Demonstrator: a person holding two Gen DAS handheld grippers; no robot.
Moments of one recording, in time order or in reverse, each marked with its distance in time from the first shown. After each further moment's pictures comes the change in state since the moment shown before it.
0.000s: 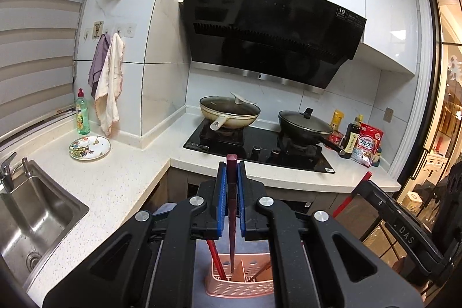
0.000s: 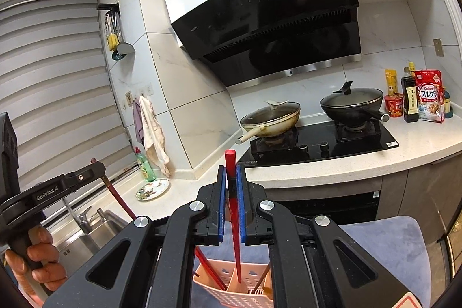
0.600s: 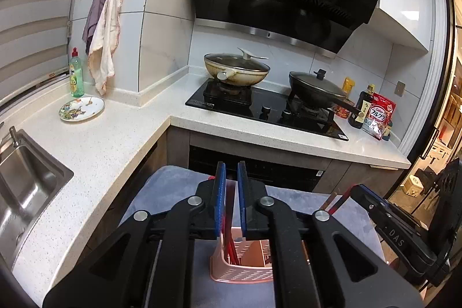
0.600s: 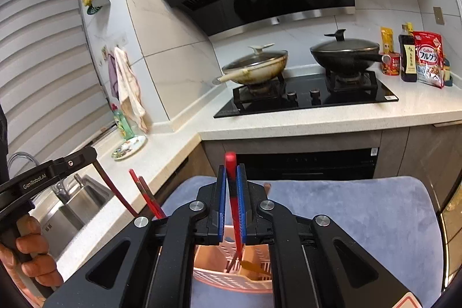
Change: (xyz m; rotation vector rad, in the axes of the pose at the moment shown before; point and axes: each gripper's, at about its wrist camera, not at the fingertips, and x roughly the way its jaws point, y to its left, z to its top) left arm 0.068 0.024 -0.070 -0.024 0.159 0.009; right arm 0.064 -0.033 -0.079 0.014 0.198 -0.081
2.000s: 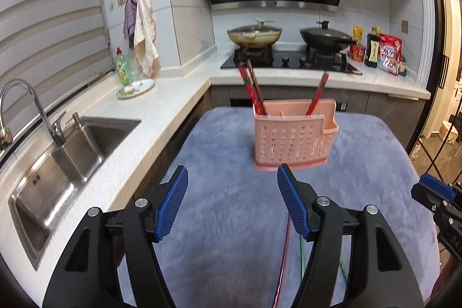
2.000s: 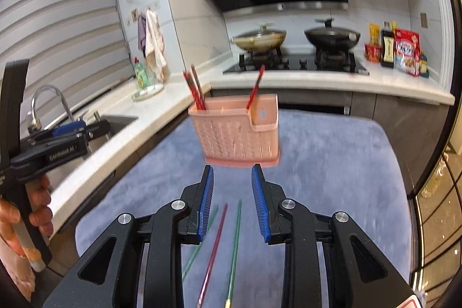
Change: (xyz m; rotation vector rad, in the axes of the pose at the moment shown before) left arm -0.158 -0.020 -0.153 0.188 0.099 0.225; right arm -0.202 0.022 -0.162 -0.114 0.135 -0.028
